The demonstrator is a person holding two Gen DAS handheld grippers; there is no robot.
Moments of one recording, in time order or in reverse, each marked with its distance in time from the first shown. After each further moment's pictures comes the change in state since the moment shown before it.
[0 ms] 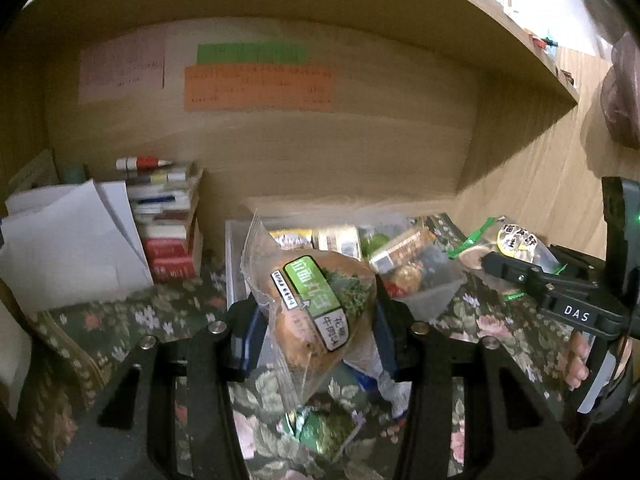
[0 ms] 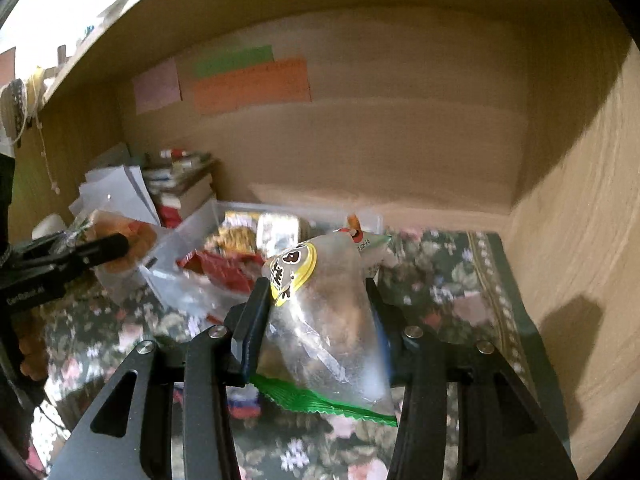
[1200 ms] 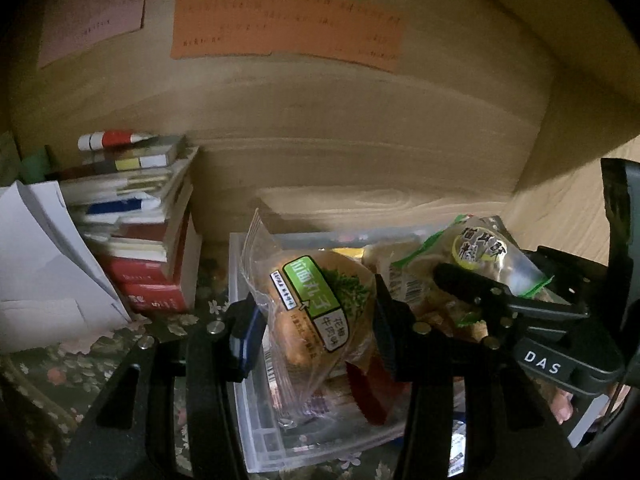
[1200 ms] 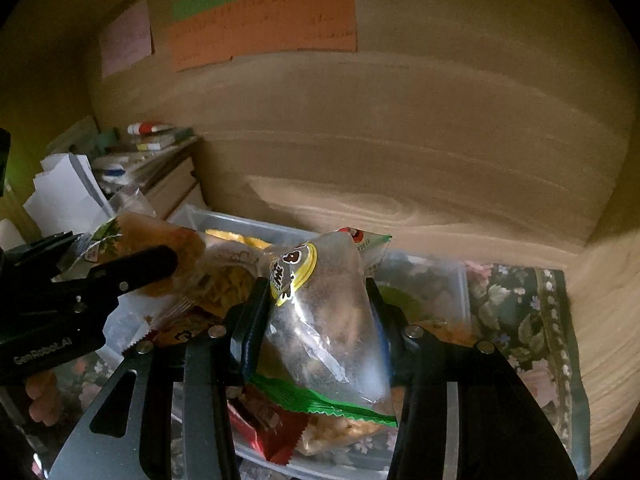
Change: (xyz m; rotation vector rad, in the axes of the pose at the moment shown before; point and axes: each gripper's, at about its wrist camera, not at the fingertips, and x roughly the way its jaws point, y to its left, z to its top) left arm 0.114 0.036 0.026 -0.059 0.112 0.049; right arm 0.127 0.029 0.040 -0.059 0.144 0.005
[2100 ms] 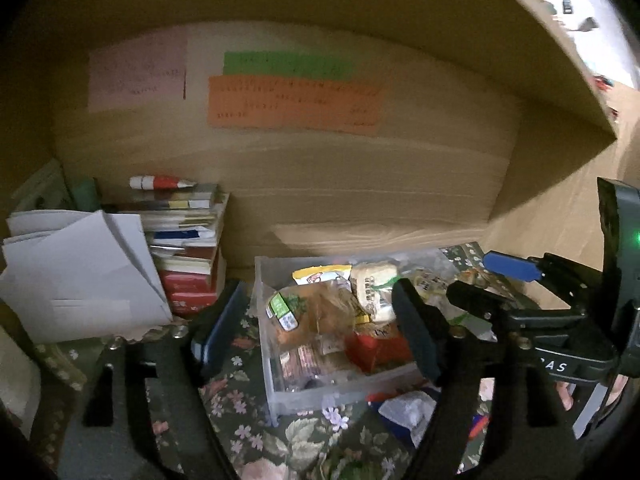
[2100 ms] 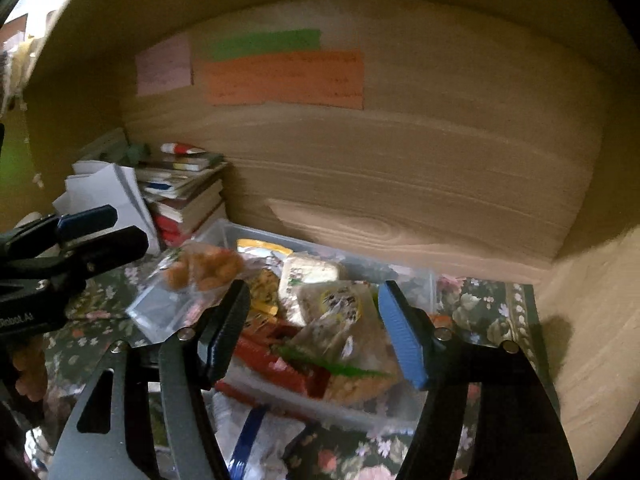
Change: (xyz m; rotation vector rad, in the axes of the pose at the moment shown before) left arm -0.094 -0.010 -0.008 0.012 -0.148 0.012; right arm -0.069 0.012 -0.008 -0.049 -0.092 -0.004
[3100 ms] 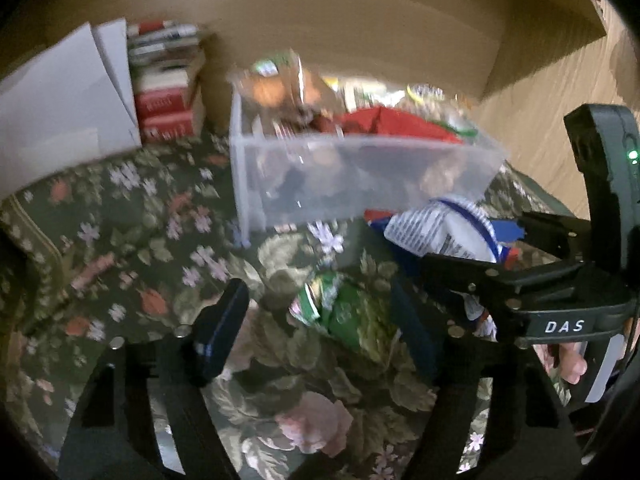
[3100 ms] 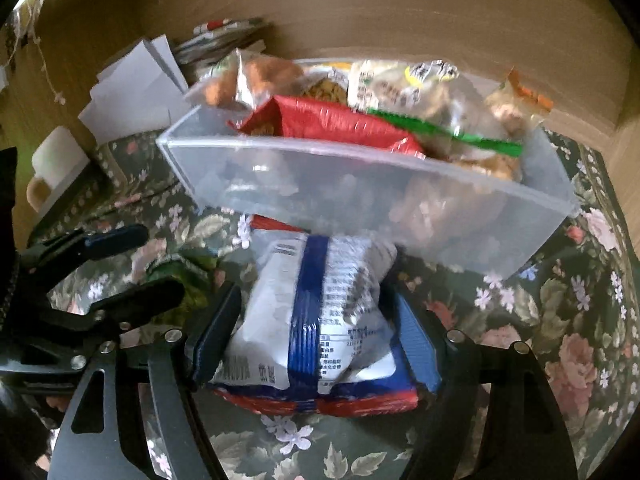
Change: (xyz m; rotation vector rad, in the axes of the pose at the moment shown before) left arm 0.023 -0.003 -0.134 0.008 0.324 -0.055; right arm 0.035 0.028 -0.101 0.076 0.315 0.178
